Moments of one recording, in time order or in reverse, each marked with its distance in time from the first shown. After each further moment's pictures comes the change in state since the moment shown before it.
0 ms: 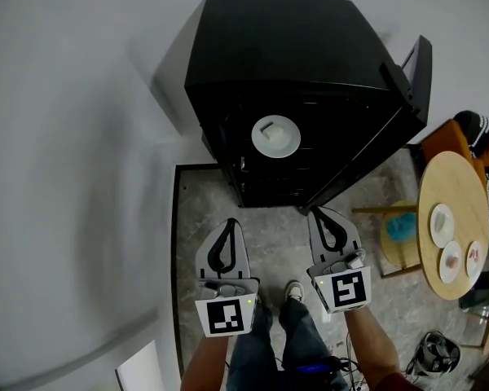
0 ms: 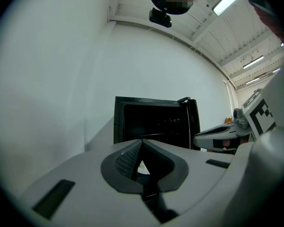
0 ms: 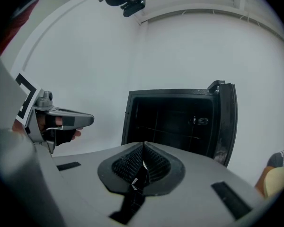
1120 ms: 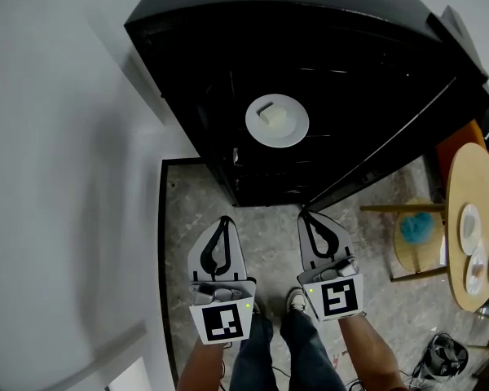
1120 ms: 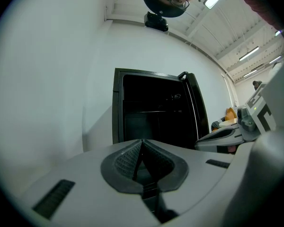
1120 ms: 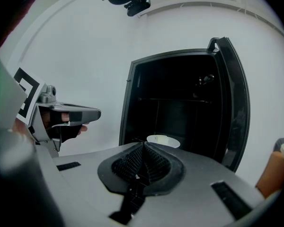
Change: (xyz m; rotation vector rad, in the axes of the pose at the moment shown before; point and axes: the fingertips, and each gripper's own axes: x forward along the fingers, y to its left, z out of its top) left arm 0.044 0.021 -0.134 0.045 0.027 0.014; right arm 0.063 0.015 -0.124 0.039 -0.045 -0.013
